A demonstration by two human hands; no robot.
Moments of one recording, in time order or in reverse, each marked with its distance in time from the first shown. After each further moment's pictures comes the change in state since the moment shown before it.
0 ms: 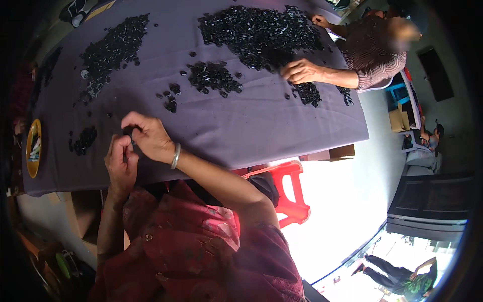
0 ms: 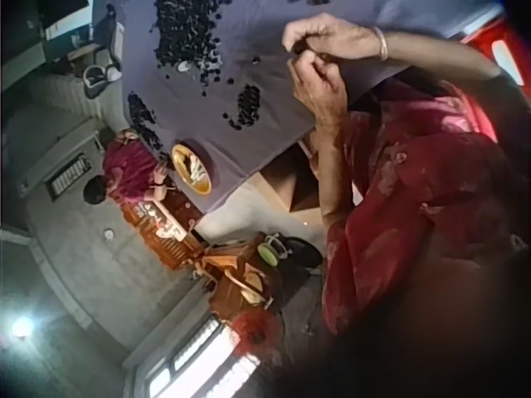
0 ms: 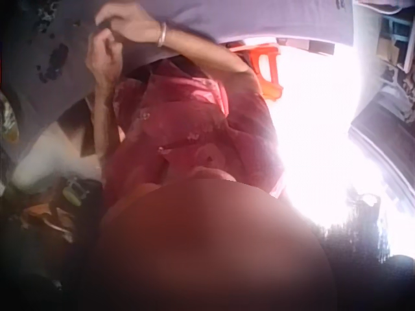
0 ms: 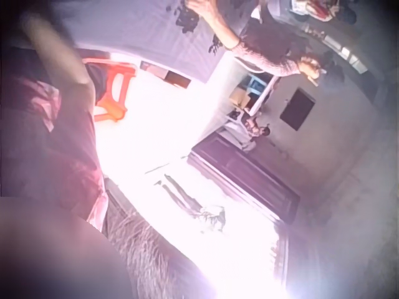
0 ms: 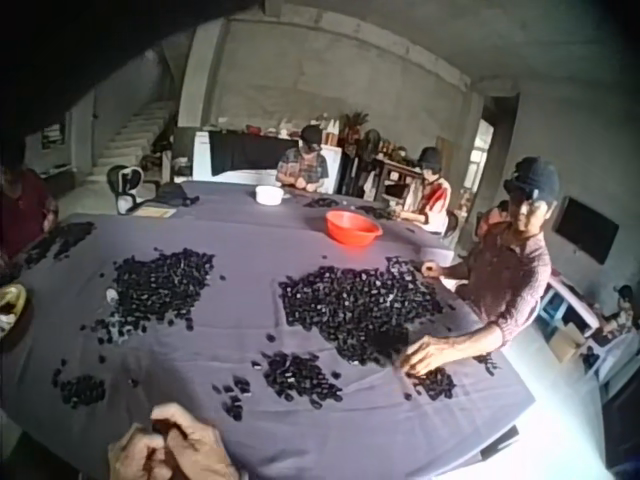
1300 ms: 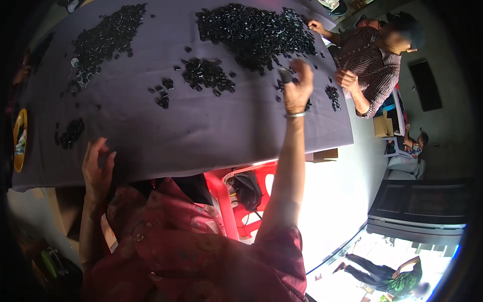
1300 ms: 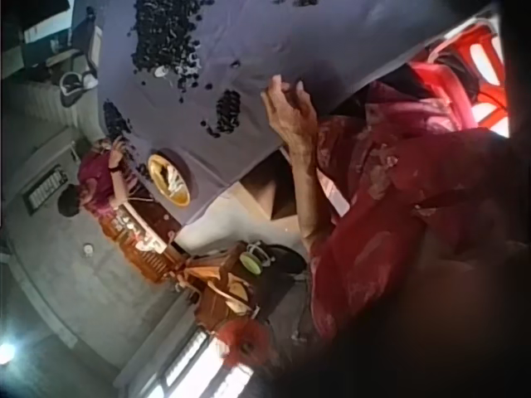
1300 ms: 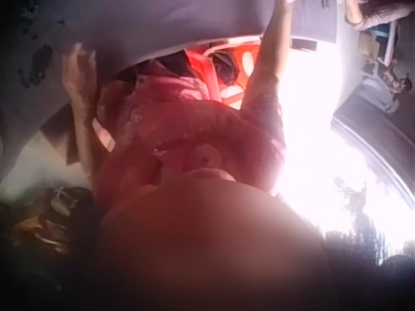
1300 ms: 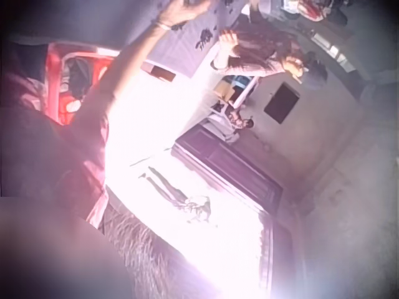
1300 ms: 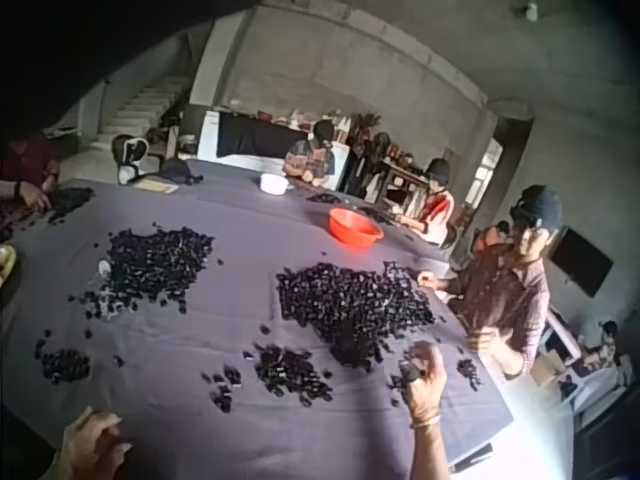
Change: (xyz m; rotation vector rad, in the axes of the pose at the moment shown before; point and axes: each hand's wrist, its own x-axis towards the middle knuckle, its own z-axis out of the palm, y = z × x) left_hand -0.026 -0.017 -0.039 0.044 -0.129 -0.166; right_hand -0.049 -0.059 -0.311 -0.885 0.730 -0.282
